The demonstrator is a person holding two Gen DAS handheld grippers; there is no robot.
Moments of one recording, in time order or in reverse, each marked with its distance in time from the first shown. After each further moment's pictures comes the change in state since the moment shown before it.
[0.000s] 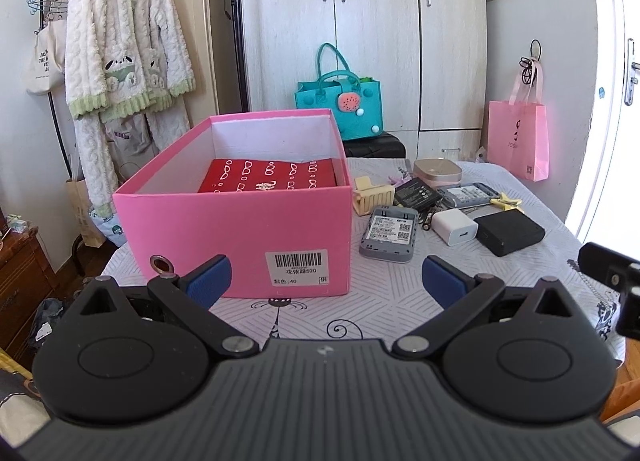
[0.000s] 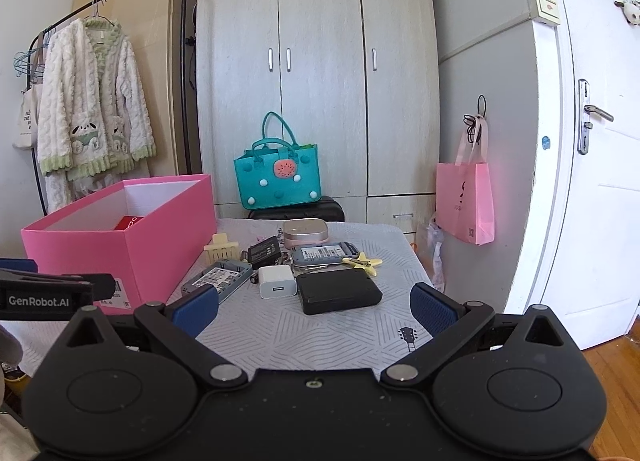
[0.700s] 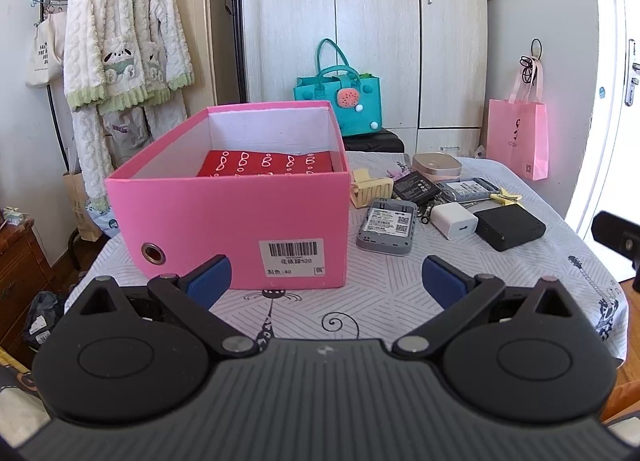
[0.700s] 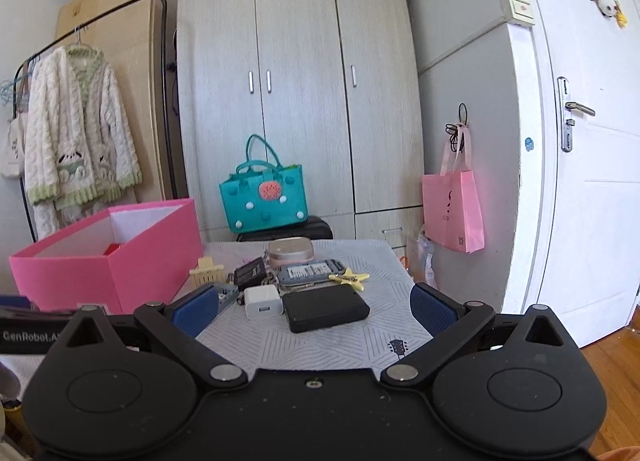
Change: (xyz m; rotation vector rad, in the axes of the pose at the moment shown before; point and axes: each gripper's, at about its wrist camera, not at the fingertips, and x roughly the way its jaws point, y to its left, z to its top) left arm 0.003 -0.001 -0.006 -0.006 0.009 -0.010; right arm 0.000 -0.009 -0.009 0.063 -0.086 -0.030
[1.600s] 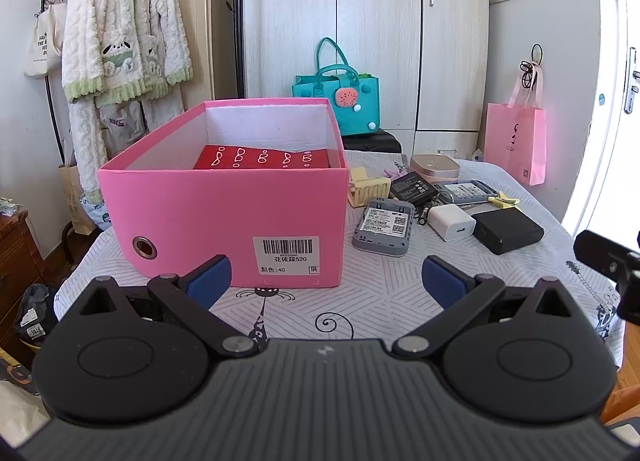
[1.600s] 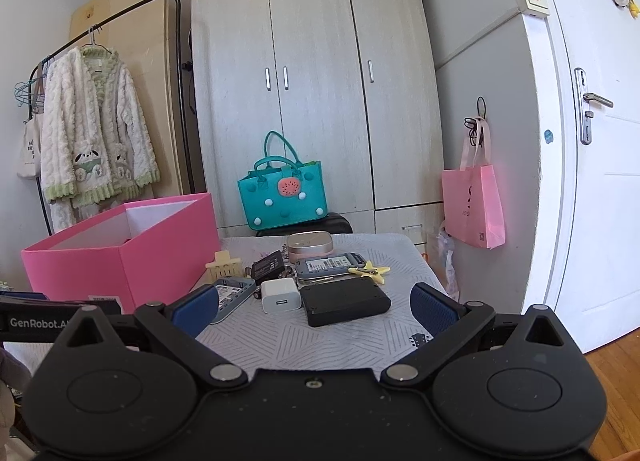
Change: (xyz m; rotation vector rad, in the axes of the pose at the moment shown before) left arm 0.007 0.004 -0.007 -0.034 -0.005 -0.018; right arm 0.011 0.002 -0.009 -0.003 0.023 0.064
